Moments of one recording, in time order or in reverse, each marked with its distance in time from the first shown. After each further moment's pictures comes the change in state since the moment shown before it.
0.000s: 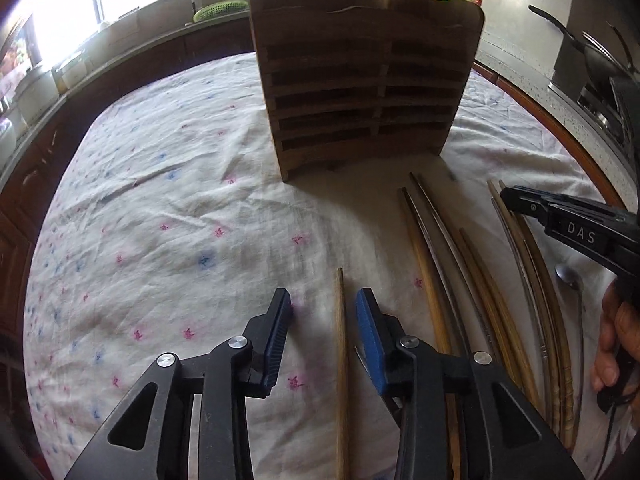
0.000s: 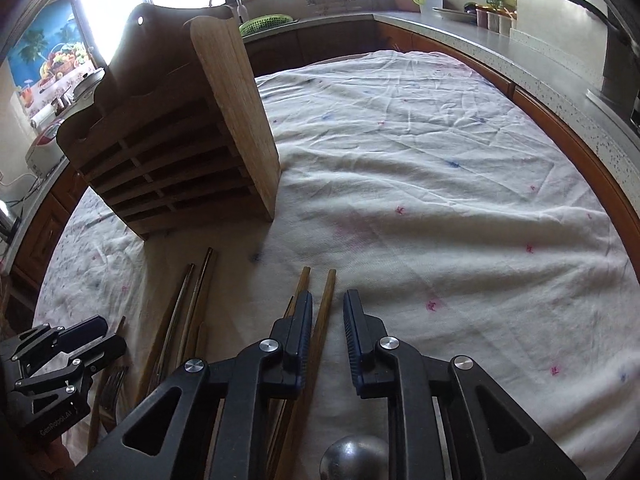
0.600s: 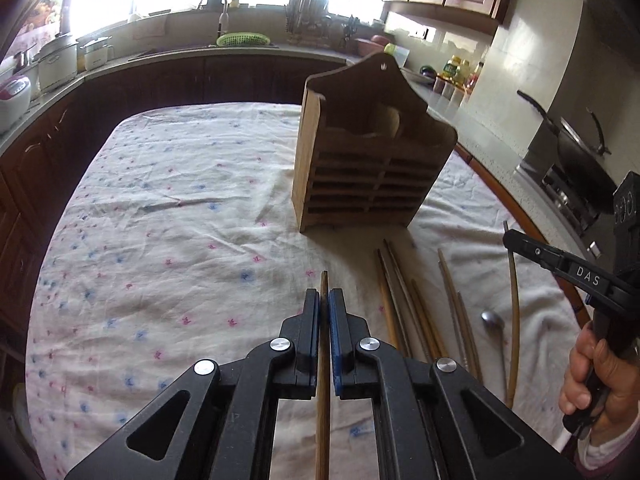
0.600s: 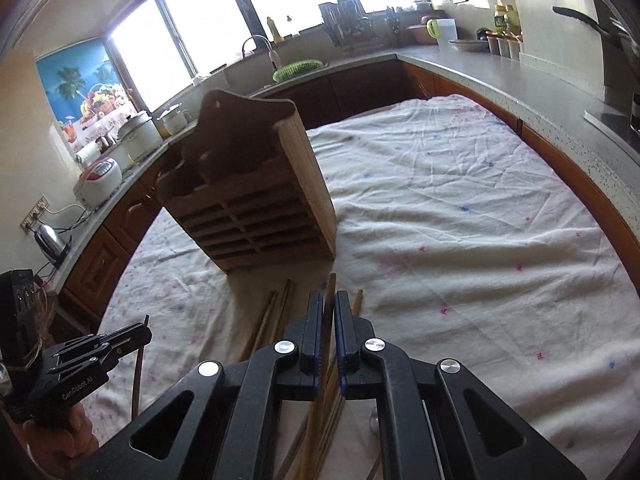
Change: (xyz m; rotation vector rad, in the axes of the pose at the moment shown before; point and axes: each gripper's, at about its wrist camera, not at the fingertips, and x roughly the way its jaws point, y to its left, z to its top) left arm -0.100 0.049 -0.020 -0.181 -0.180 -0.143; right arm -0.080 0.002 -0.002 0.042 -0.161 0.186
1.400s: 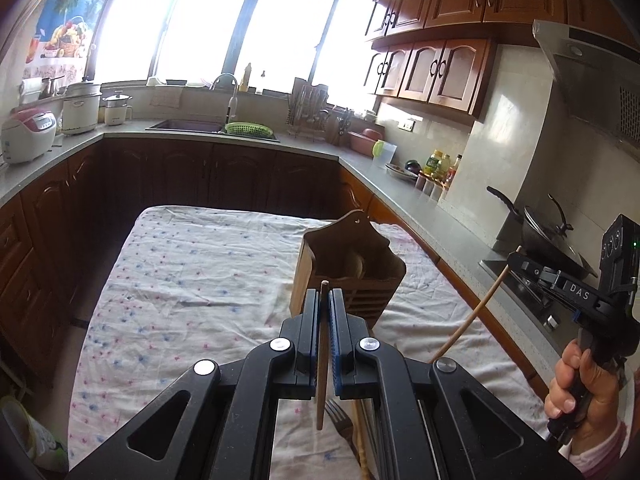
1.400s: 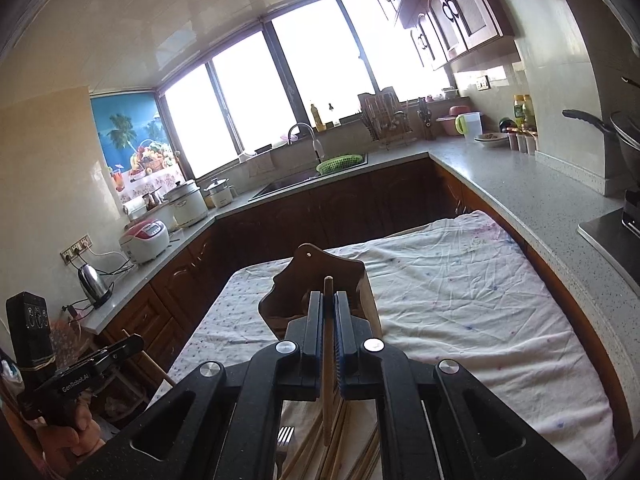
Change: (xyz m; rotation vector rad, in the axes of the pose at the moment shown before) left arm -0.142 0.007 0.001 -0.034 -0.309 -0.042; right arm -0.117 0.039 0.059 -0.057 -0.295 0.105
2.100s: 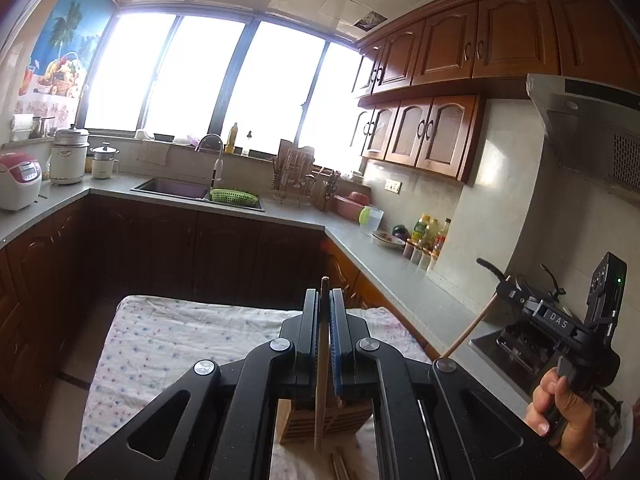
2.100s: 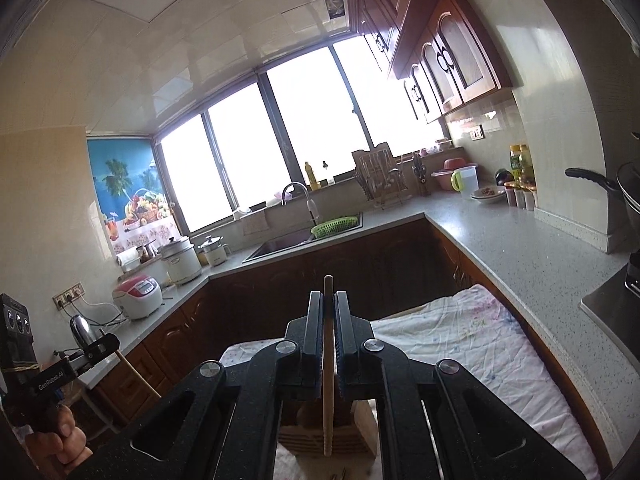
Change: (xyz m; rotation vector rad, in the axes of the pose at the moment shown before) left arm 0.037 -0.001 0.087 0.014 -0.198 -0.046; right arm 0.016 -0.005 0.091 0.010 -0.207 -0.020
